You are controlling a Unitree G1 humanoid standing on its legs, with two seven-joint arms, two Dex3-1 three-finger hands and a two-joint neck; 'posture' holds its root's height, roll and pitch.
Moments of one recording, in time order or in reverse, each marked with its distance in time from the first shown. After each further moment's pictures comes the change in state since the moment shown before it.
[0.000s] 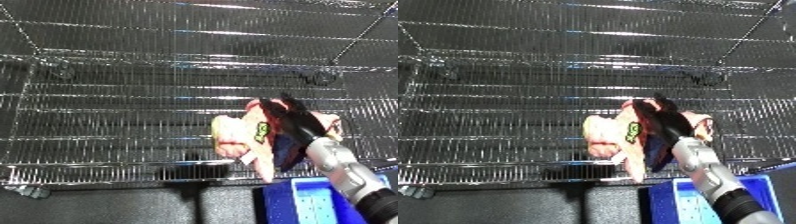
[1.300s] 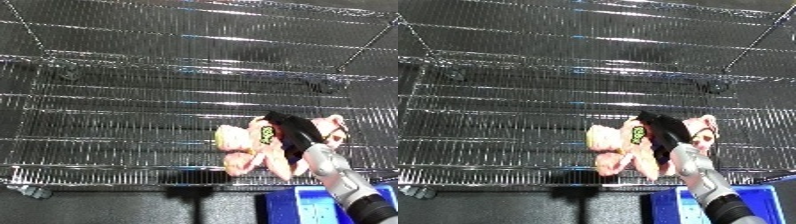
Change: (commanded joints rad) left arm -0.050 -0.029 0.038 0.055 -0.030 0.004 0.010; right arm 0.078 0.008 -0.162 -0.073 0.115 -0.020 -0.070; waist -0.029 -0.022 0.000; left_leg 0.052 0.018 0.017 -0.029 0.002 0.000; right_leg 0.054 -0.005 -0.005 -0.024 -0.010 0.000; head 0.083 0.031
